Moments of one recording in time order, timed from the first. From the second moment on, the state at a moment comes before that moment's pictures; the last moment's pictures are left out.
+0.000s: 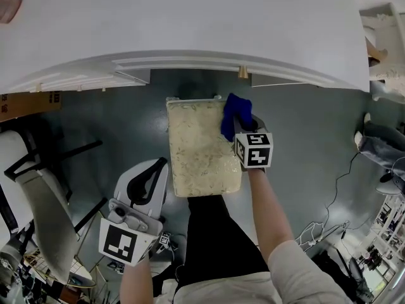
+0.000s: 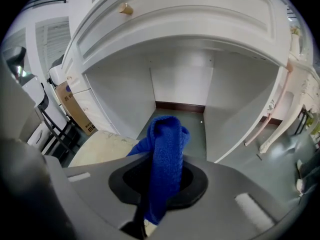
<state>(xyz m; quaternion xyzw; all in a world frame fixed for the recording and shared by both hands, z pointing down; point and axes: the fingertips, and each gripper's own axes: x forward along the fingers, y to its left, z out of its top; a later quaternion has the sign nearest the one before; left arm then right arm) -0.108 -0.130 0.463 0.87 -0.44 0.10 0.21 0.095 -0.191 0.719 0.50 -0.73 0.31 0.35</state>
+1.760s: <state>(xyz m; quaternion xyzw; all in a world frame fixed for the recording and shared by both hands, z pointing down) -0.162 -0.065 0.460 0.85 -0.48 0.07 0.20 -0.035 -0.107 0.717 0.42 -0.79 0.30 0.34</state>
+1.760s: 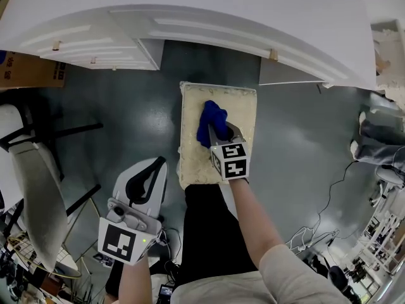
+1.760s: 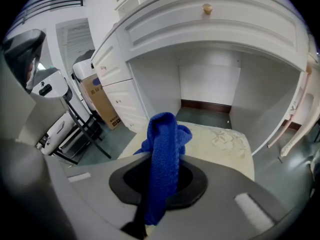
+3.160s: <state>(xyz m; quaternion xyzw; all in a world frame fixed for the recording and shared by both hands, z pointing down) -0.142 -0.047 0.453 0.86 -0.47 0.08 0.19 -0.052 -0.042 0.718 0.34 -0.83 0.27 0.35</state>
